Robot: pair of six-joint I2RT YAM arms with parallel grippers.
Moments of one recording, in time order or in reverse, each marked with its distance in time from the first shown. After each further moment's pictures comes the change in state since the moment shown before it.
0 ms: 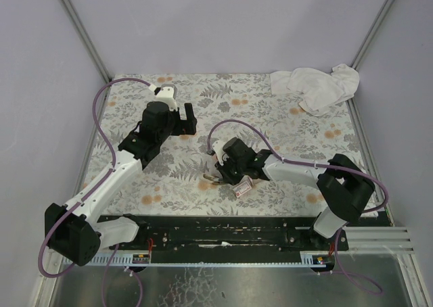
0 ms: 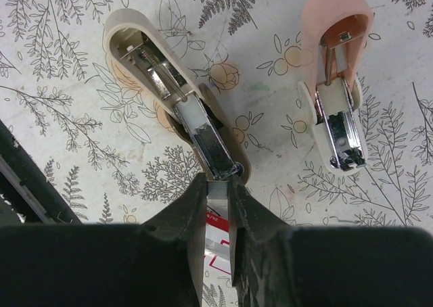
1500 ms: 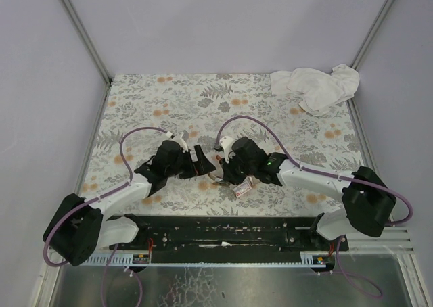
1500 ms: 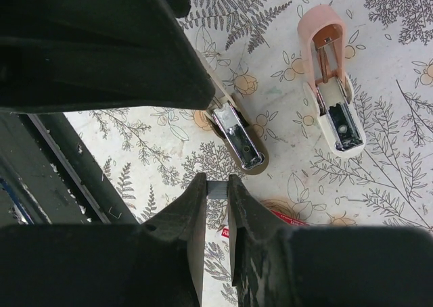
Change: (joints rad) left arm -0.114 -0.020 -0.505 0.288 0.397 -0.475; right arm 0.004 -0.177 -0.064 0.030 -0.017 0.106
